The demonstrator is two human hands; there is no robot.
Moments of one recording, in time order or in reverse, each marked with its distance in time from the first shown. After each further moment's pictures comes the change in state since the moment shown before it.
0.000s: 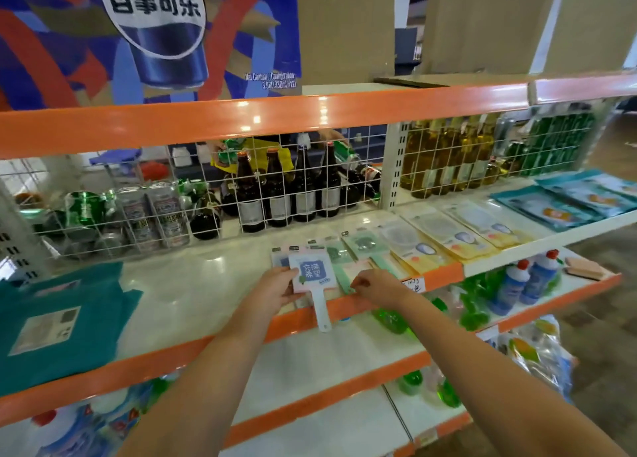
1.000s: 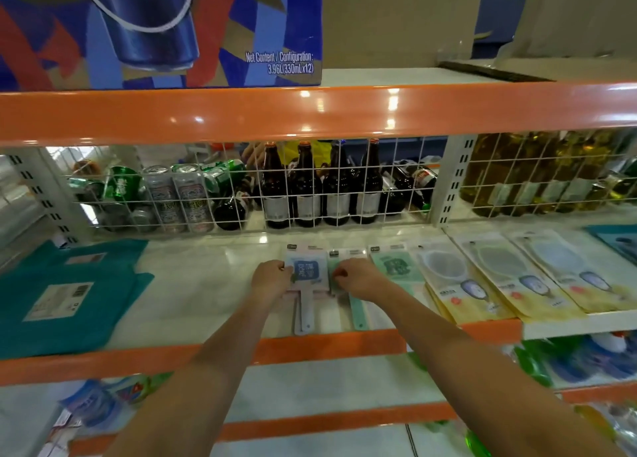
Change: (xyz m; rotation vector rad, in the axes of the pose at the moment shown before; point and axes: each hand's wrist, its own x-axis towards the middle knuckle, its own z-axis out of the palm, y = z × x) left_hand 0.067 0.016 -0.007 0.838 0.409 0.175; right_hand 0.109 -0.030 -0.006 -0.052 -0.188 -0.227
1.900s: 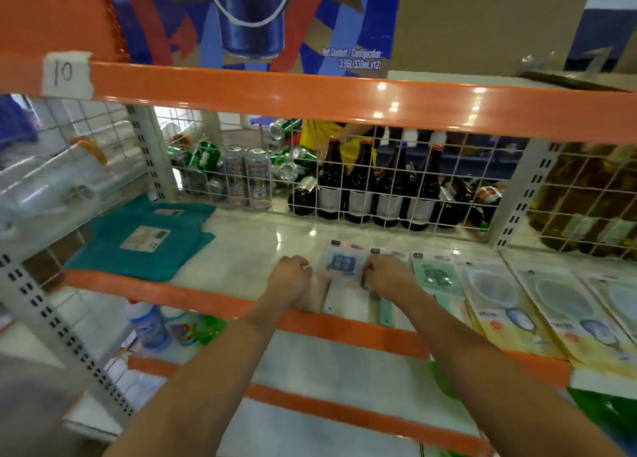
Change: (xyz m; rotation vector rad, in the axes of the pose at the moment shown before) left_hand -0.038 -0.039 -0.009 0.160 0.136 -0.046; right_hand -0.002 -0.013 0.008 -0.092 0.072 -0.037
